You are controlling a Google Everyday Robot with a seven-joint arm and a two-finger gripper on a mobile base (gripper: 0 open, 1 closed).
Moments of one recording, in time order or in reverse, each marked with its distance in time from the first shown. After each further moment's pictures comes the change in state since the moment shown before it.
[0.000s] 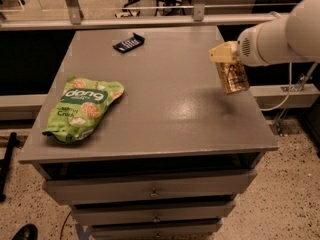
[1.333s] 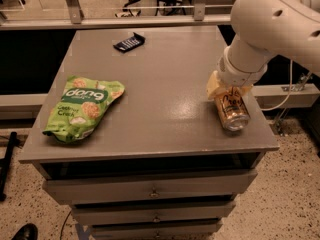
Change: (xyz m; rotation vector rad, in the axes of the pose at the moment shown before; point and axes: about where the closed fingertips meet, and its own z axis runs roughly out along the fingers) arm 0.100 0.017 0.003 0.215 0.567 0.183
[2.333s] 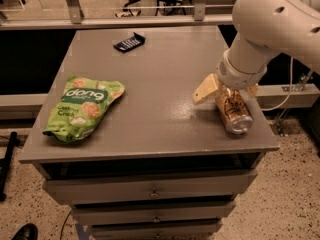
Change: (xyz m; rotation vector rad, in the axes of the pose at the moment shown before) arm 0.011 0.003 0.006 -0.045 0.071 -0.114
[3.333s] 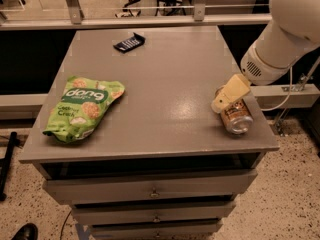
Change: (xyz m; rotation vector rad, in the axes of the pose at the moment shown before) arm 0.009 -0.031 -0.040 0.014 -0.074 -0.446
